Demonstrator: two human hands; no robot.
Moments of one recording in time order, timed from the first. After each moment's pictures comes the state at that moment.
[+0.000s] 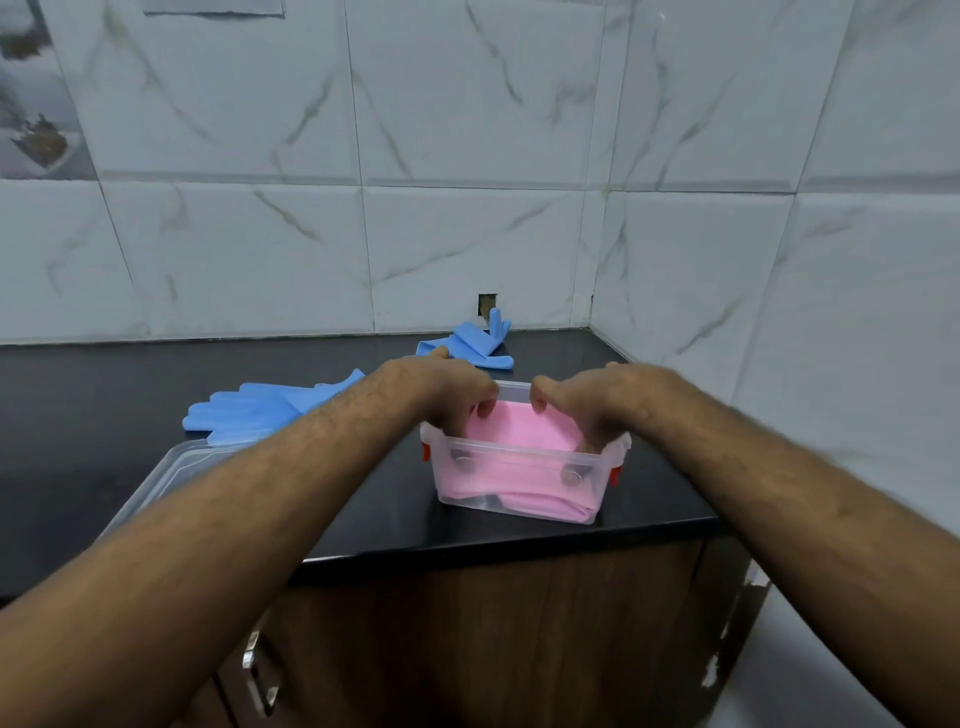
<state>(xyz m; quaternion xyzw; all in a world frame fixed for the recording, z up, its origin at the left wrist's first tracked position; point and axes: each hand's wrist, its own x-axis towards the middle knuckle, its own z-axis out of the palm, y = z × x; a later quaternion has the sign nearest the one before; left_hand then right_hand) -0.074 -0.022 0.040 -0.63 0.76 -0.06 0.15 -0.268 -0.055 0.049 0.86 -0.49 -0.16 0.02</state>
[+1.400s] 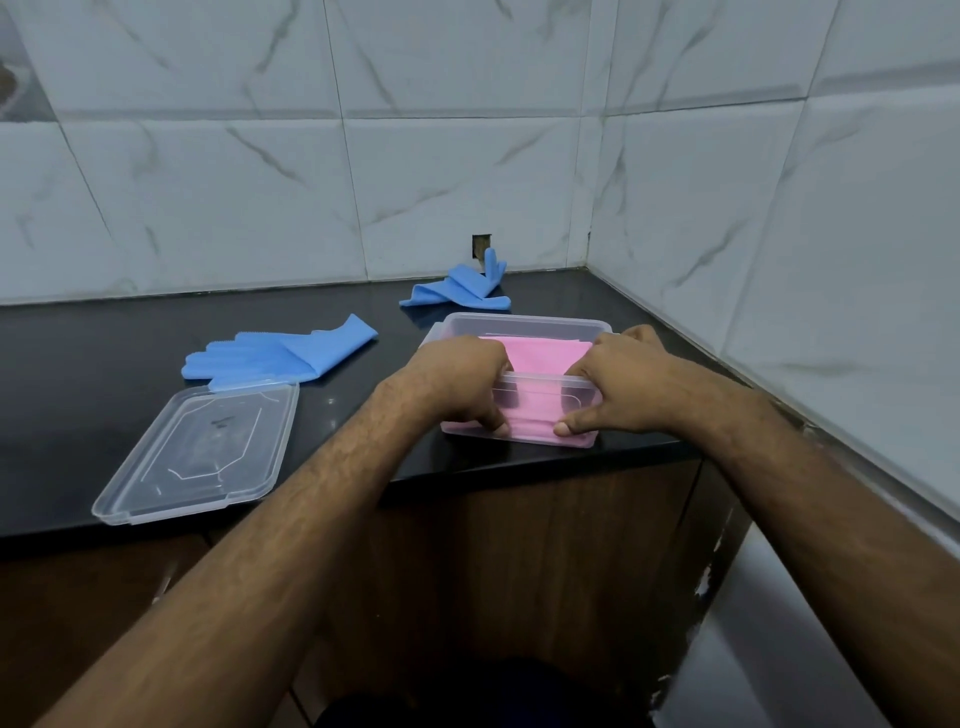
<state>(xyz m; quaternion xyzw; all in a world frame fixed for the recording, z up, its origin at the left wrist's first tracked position) -0.107 0.023 0.002 -0.68 0.73 0.01 -0.01 -0.309 -0.022 0.000 0.91 -0.40 0.00 0.11</state>
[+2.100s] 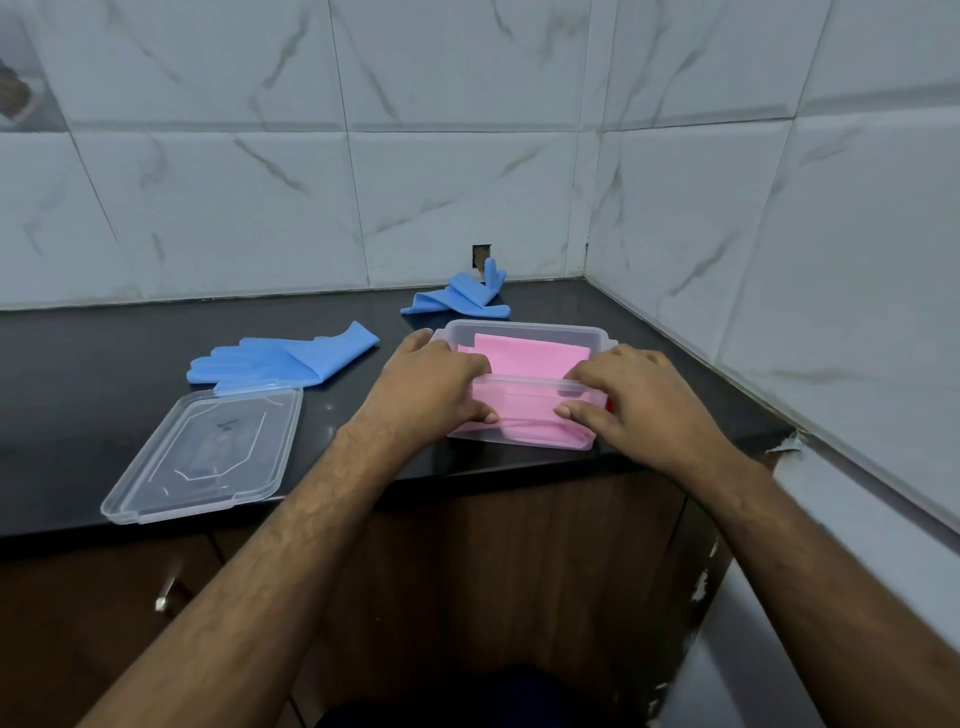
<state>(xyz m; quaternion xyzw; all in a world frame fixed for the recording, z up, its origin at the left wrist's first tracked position) -0.083 0.054 -0.013 -0.66 0.73 -0.13 -0.09 -0.328 0.007 -0.026 0.89 -0.38 0.24 0.08</state>
